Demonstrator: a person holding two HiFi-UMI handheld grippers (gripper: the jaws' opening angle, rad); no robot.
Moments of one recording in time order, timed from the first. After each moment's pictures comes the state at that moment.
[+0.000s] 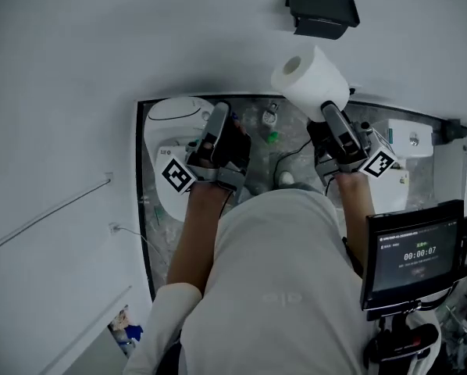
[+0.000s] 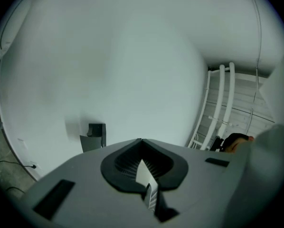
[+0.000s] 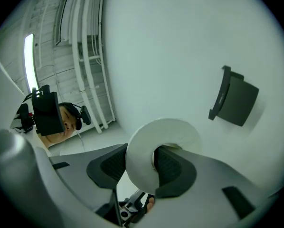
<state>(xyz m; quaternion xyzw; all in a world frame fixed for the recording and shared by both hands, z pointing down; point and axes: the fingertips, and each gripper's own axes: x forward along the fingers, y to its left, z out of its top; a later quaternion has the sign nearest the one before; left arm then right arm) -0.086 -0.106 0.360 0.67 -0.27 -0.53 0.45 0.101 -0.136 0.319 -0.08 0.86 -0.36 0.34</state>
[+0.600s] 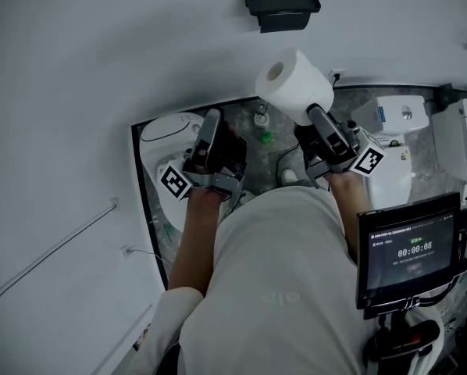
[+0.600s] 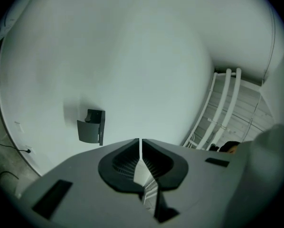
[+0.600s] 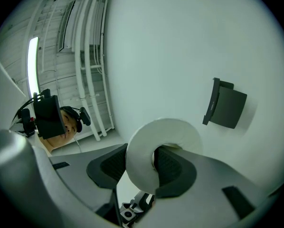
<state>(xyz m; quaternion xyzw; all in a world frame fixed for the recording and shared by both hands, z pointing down) -0.044 -0.115 0.359 0.67 -0.21 -0.52 0.49 0.139 -0.120 0.328 -0.10 0.84 -0.36 0.39</state>
